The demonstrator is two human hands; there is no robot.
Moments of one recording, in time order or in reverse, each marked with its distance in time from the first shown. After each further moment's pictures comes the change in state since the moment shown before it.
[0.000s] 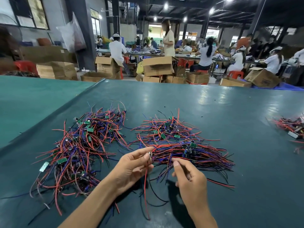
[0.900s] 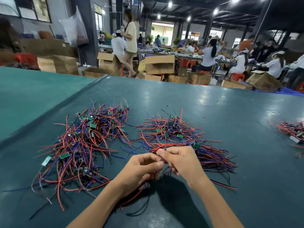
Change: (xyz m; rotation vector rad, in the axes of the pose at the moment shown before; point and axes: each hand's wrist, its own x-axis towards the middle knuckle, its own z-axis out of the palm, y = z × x) left_hand -0.005 -0.014 0.005 0.289 -0.151 0.102; right_hand 0.050 -0.042 0.017 0.011 -0.463 0.102
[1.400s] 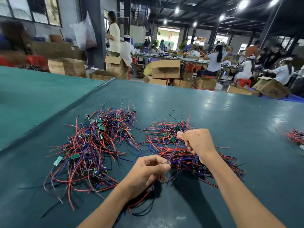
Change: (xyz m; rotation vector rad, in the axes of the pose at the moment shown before) left_hand 0.000 0.005 -0.003 -0.033 0.017 0.050; right_hand 0.070 -0.018 -0.031 -0.011 0.251 0.141
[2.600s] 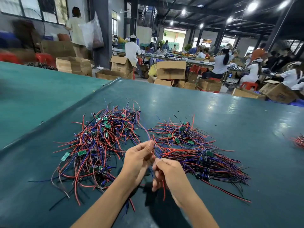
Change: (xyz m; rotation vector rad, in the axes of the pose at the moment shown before) left_hand 0.013 0.013 -0.020 -0.268 0.400 0.128; right_hand -0.111 0.012 0.075 0.300 -0.402 0.151
